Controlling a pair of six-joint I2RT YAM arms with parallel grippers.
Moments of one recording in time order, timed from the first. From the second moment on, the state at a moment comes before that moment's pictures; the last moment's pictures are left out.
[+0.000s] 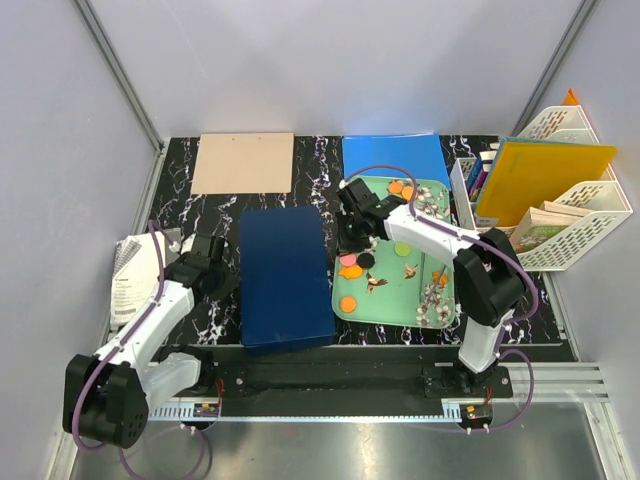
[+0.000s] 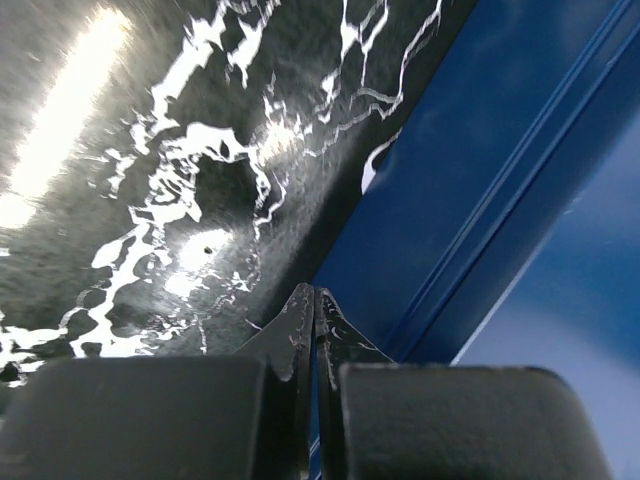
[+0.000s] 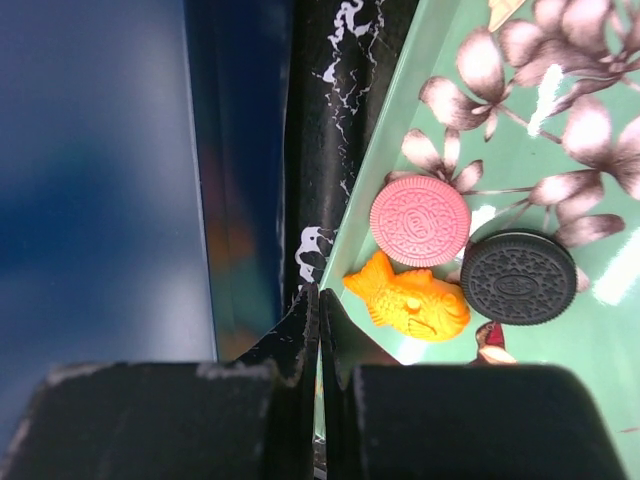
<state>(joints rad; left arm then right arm) -0.23 1.02 0.61 -0.68 -0.15 -0.92 0.66 1.81 1.35 -0.57 -0.10 0.55</state>
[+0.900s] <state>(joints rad) -0.11 1.00 0.53 -0.62 -0.08 -0.91 0.78 1.91 1.47 -0.63 -0.10 0.55</state>
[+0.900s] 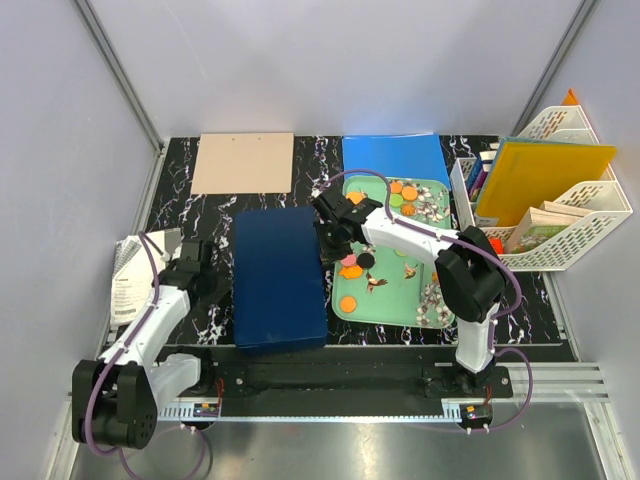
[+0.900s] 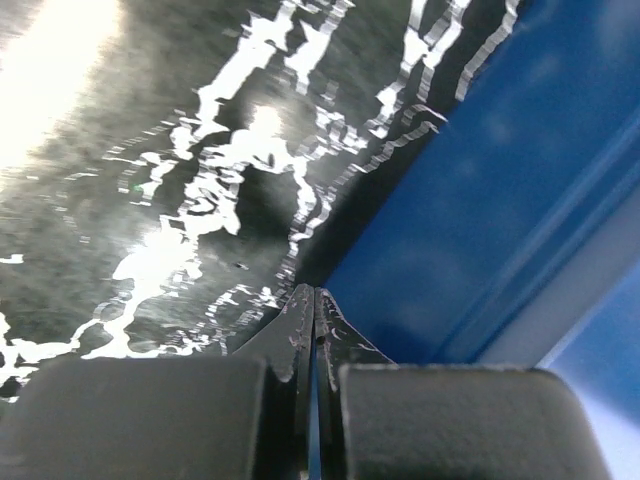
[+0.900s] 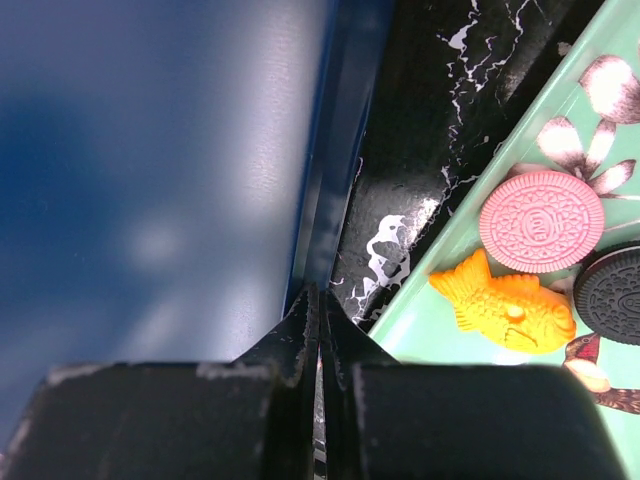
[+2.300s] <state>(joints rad) 0.01 1.18 0.42 -0.30 0.23 -0.91 0.79 1.99 1.60 -0.78 -0.02 0.55</state>
